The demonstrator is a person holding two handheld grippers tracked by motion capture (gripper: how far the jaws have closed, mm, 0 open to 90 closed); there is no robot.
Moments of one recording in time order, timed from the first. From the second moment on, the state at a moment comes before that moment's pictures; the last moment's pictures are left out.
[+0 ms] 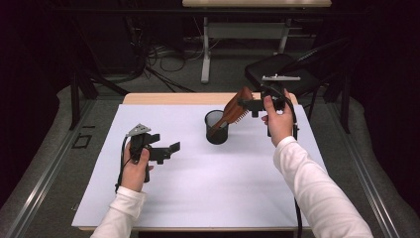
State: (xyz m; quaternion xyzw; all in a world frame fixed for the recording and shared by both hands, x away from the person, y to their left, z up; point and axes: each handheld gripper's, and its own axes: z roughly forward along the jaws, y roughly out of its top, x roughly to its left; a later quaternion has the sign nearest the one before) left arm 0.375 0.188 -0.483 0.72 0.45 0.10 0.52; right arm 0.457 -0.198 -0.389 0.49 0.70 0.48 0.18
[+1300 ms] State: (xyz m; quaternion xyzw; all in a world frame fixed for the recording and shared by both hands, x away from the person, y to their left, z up) left arm 0.361 0.201 -0.461 0.71 0.45 0.12 0.53; right arm 0.382 -0.211 -0.405 0.45 0.72 0.51 0.16
